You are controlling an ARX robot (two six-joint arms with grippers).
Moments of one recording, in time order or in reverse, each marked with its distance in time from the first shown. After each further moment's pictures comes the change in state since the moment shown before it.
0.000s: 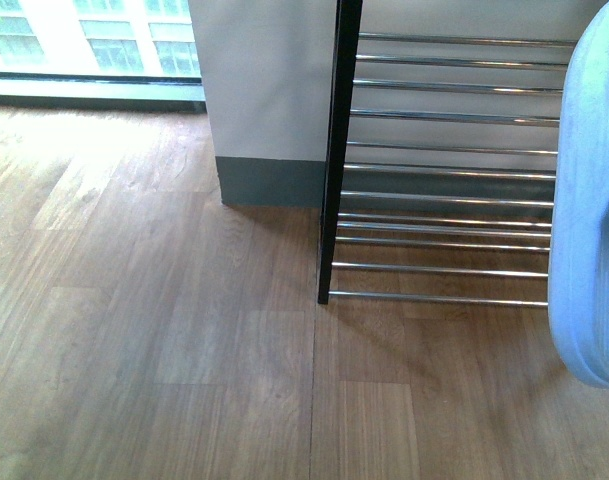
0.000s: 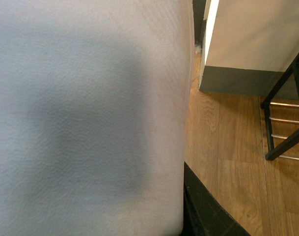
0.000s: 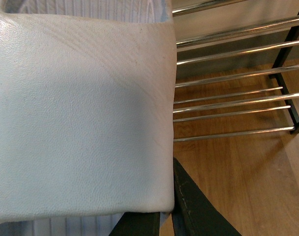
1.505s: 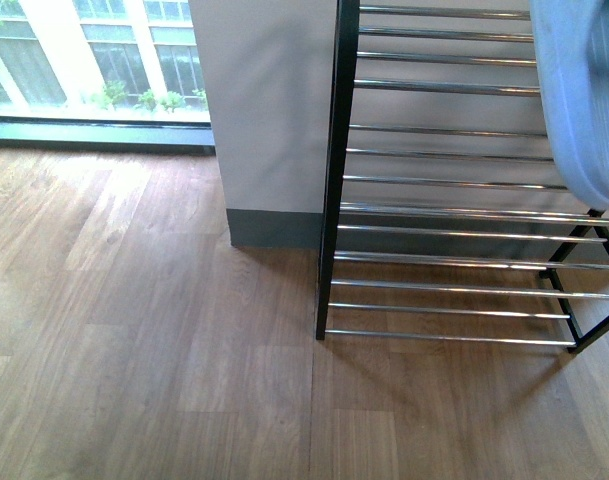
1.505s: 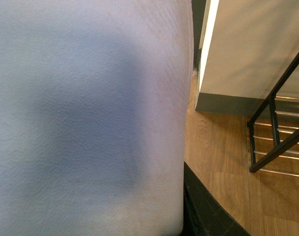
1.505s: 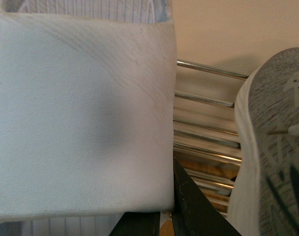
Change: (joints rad) left arm 0.000 0.000 -0.002 0.000 0.000 0.000; right arm -0.034 0.375 0.640 -0.220 -0.087 -0.406
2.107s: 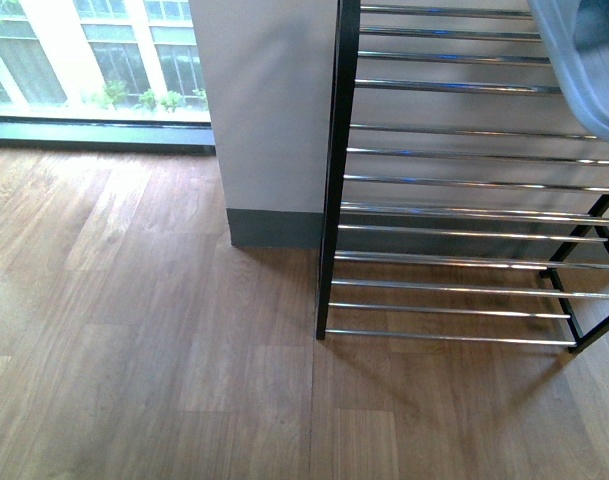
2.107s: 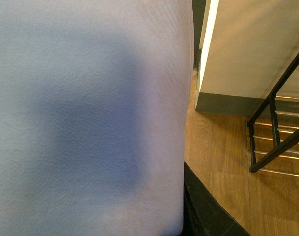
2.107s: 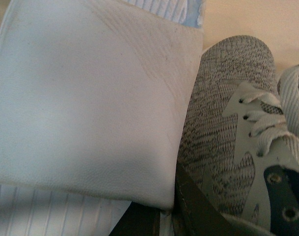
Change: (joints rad) left arm 0.000 0.000 0.000 0.000 0.000 0.000; right arm -0.055 0.361 0.452 -0.266 0.237 -0.251
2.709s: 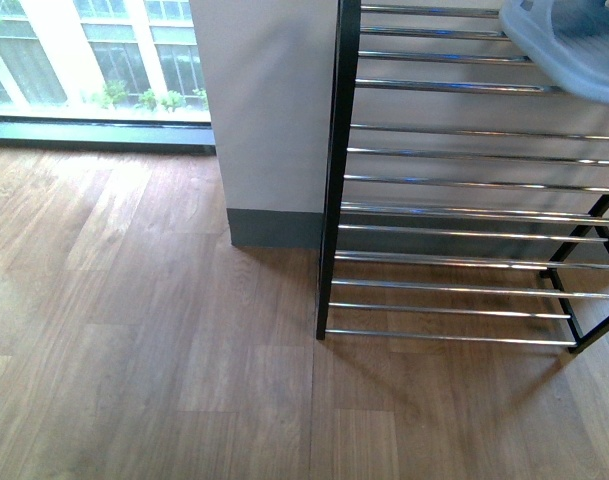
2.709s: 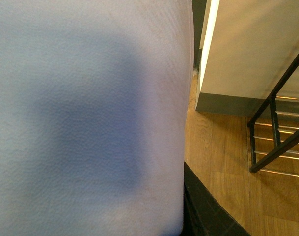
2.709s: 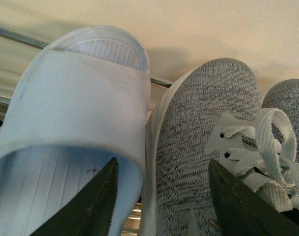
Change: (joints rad) left arm 0.000 0.000 0.000 0.000 0.000 0.000; right arm -0.004 0.027 0.070 0.011 -0.001 0.039
